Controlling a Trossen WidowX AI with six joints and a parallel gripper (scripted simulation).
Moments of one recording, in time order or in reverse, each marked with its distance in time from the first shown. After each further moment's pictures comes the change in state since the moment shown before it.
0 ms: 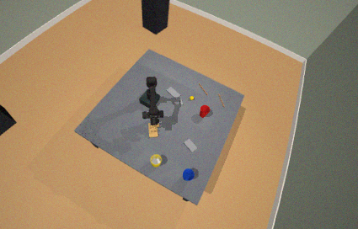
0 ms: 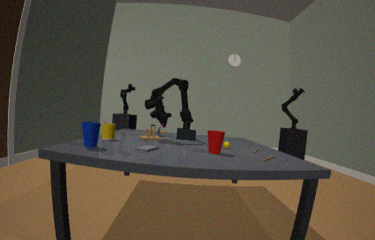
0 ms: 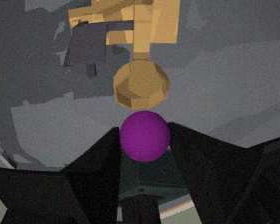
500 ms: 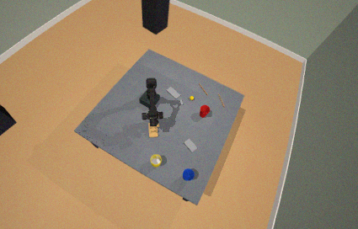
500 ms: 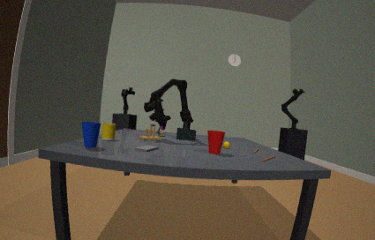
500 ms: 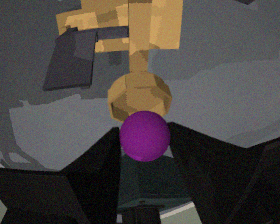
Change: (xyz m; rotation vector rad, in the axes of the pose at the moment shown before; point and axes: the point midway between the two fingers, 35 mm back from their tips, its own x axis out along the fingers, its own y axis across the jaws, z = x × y) arm 0.018 -0.004 0.007 0.015 0.008 0.006
